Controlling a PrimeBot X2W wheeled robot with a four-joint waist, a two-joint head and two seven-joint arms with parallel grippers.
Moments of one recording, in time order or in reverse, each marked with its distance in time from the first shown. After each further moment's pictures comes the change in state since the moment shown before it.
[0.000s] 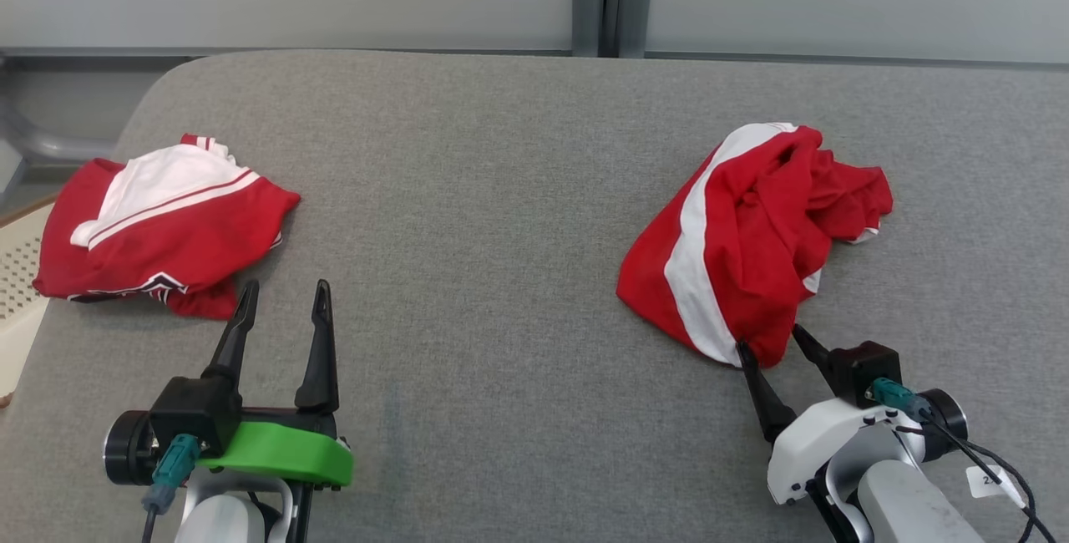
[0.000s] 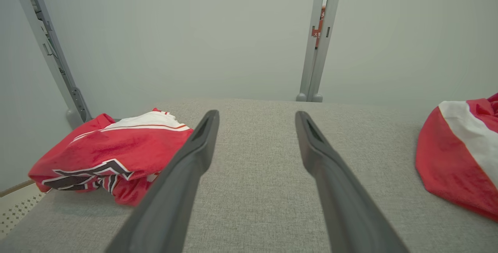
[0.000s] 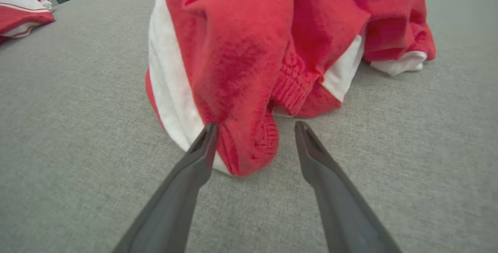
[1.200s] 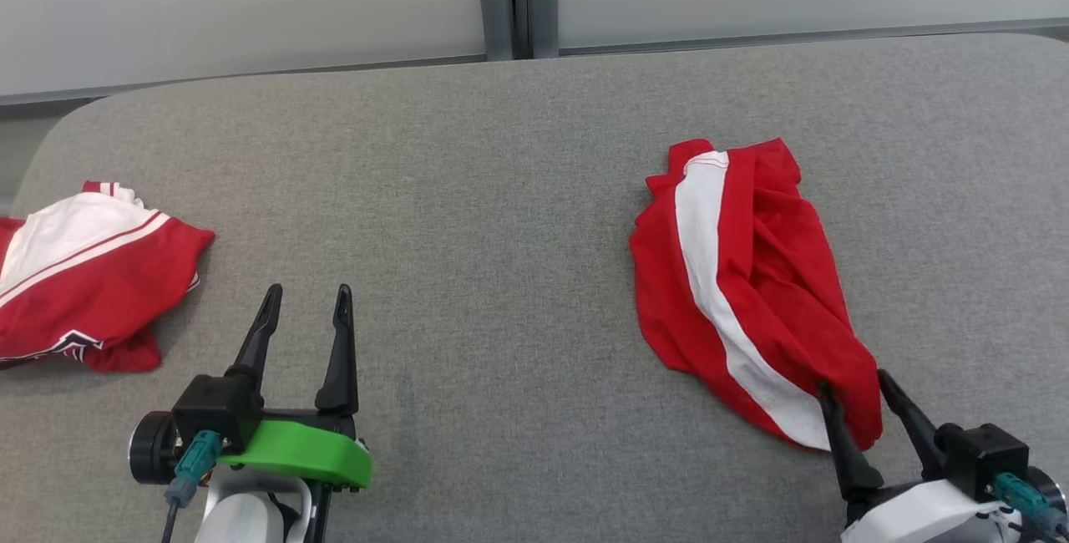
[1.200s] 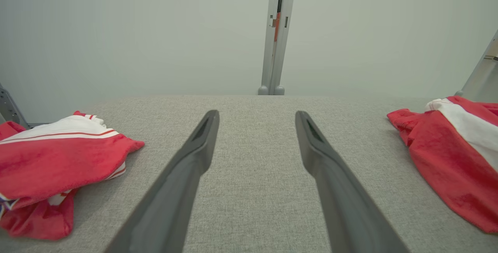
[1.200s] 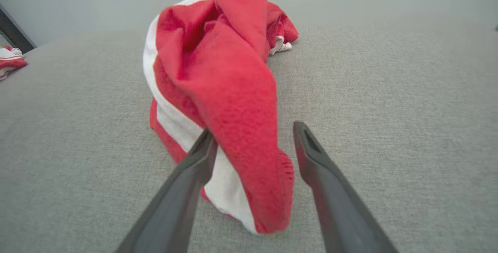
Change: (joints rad) left arm -0.013 -0.020 -0.026 0.038 -0.008 0.001 0.000; right arm 0.325 -0.069 -0.098 -0.382 0.093 0.000 -0.024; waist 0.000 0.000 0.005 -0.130
